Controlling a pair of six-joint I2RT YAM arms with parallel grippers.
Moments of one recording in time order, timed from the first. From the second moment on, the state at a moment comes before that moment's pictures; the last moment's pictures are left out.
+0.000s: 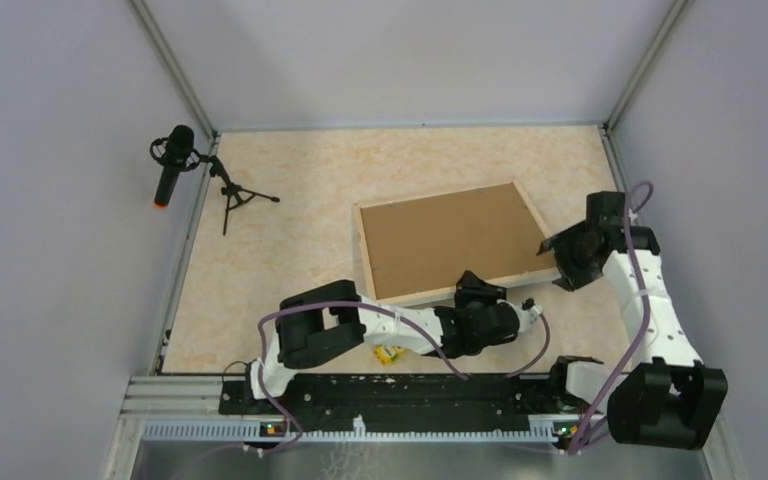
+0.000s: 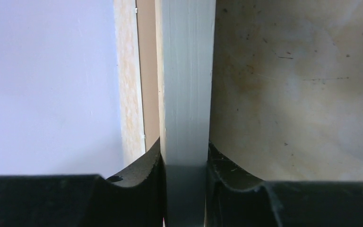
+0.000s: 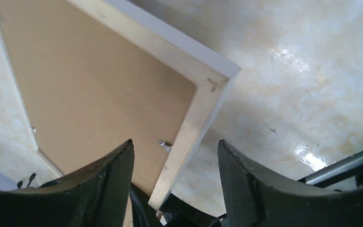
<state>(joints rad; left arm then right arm) -1.38 2.06 1.29 0.10 -0.85 0.68 -0.09 1.13 0.90 -0.98 -0.03 1.08</state>
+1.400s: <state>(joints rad) -0.48 1.79 1.82 -0.25 0.33 -0.57 -0.09 0.81 1.60 -1.02 -0.05 0.52</state>
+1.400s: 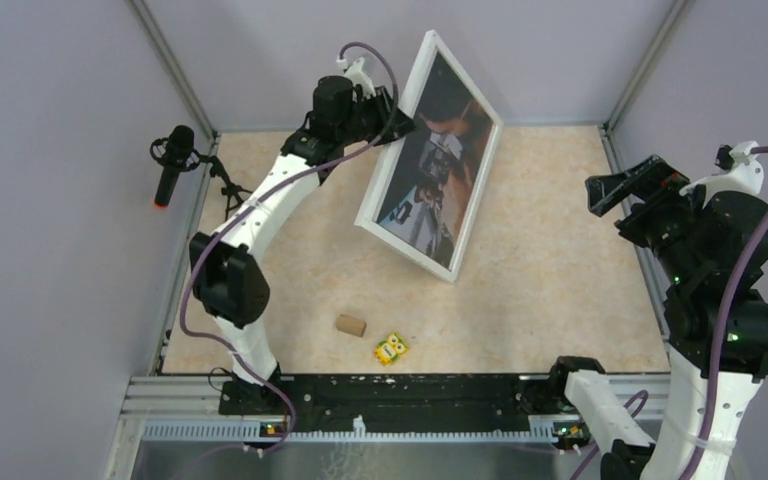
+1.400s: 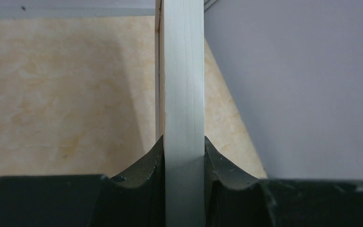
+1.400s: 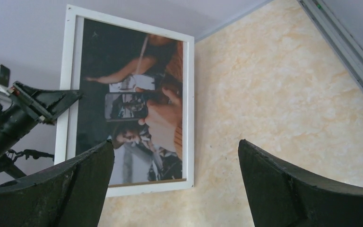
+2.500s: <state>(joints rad) -0.59 2.58 1.80 0.79 0.27 -1.54 -0.09 0.76 1.37 -0.96 -0.12 0.49</state>
